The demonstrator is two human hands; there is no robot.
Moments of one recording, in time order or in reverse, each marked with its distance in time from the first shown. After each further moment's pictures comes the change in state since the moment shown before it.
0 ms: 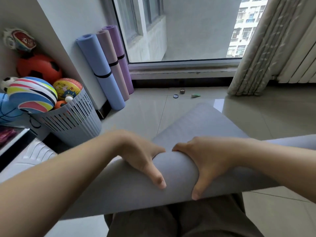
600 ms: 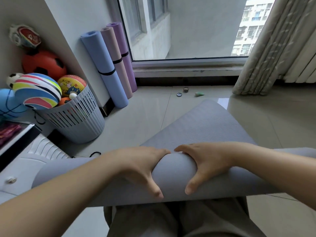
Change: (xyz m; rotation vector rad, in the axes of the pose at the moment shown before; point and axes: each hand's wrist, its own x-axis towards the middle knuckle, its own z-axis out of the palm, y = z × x) left_hand 0.004 -0.014 0.041 0.007 0.283 0.132; right_hand 0.012 0.002 0.014 0.134 -0.133 0.121
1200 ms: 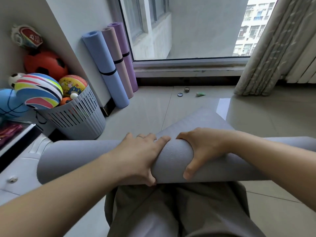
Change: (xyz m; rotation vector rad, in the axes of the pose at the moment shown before) left_hand -0.004 0.004 0.003 0.413 0.351 -0.079; right_hand 0.015 0.004 -0.025 -0.019 0.129 0.002
